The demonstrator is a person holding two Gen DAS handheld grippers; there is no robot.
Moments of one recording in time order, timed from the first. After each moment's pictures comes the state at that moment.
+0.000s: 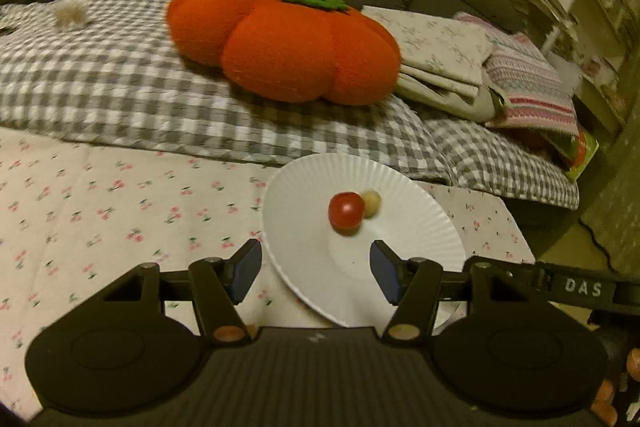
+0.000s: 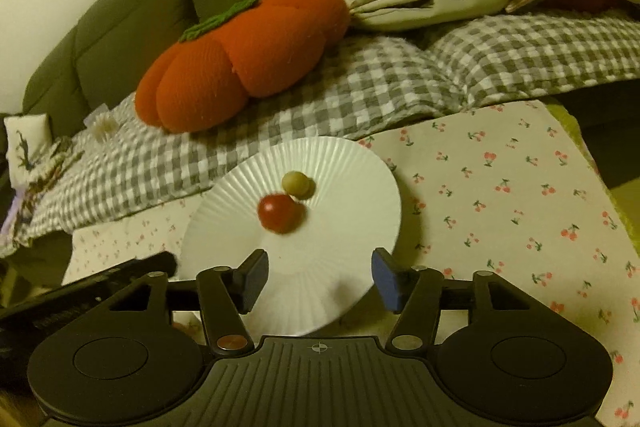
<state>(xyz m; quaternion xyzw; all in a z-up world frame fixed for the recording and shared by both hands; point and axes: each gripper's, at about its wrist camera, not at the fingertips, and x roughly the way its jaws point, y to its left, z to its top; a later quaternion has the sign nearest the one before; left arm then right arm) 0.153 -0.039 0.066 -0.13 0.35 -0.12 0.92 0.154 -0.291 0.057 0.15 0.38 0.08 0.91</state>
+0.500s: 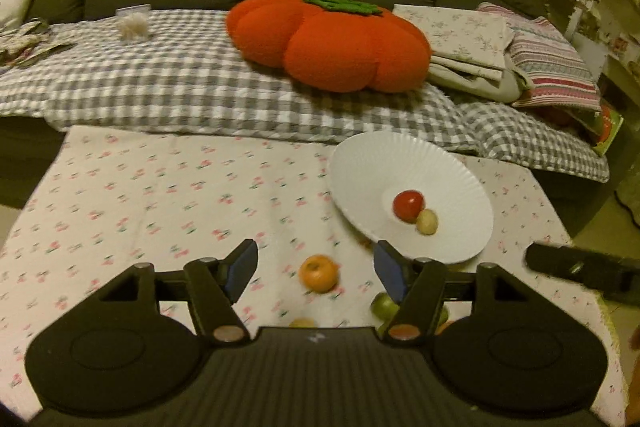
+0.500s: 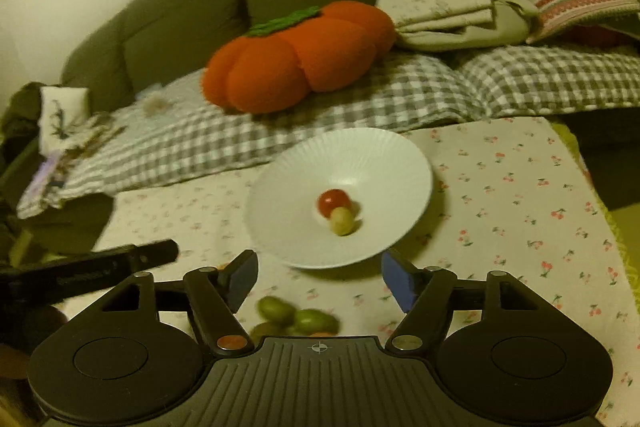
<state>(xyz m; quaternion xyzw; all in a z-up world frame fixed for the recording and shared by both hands) 0.079 -0.013 0.087 -0.07 0.36 -0.05 0.93 0.071 -0.266 0.088 0.11 0.35 0.12 0.92</state>
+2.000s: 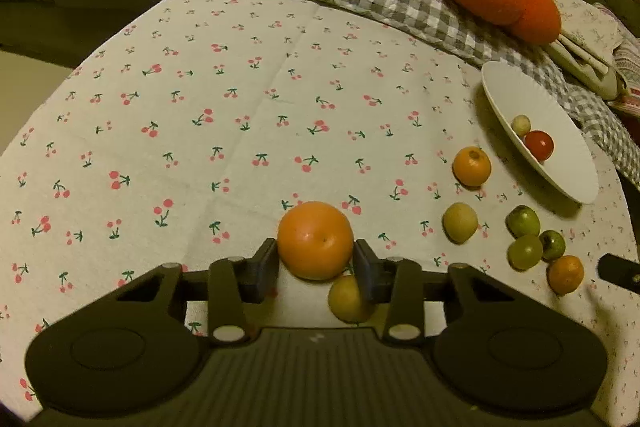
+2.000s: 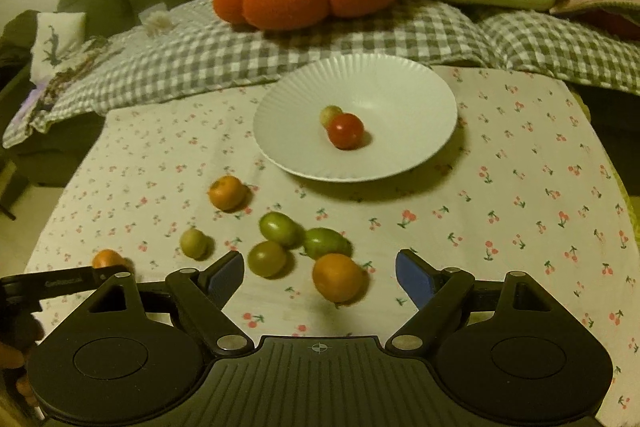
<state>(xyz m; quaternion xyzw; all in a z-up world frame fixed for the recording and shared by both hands) 0.045 0.065 0.001 -0.17 0.45 0.05 0.87 0.062 -0.231 0.049 0.04 0.43 0.12 0.90</state>
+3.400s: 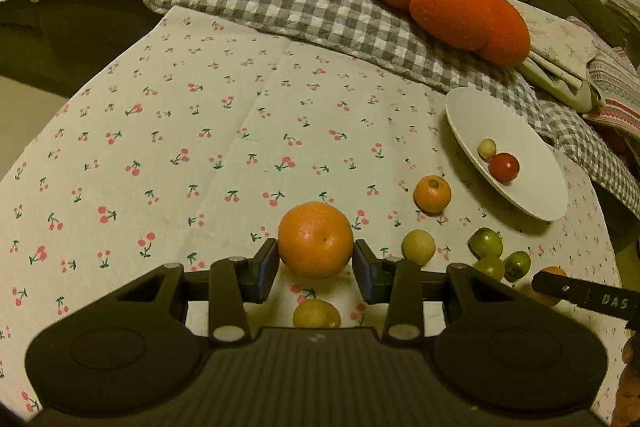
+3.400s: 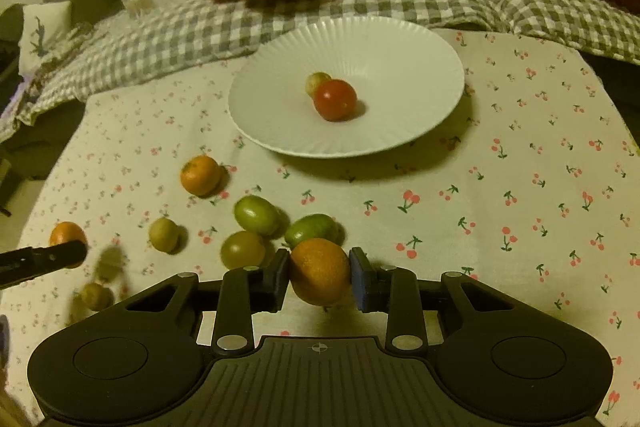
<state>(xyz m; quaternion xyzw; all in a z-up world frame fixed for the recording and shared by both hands) 0.043 0.055 0.024 -0.16 0.42 0.03 0.89 0.084 -0.232 0.020 0.05 0.45 0.11 0.88</state>
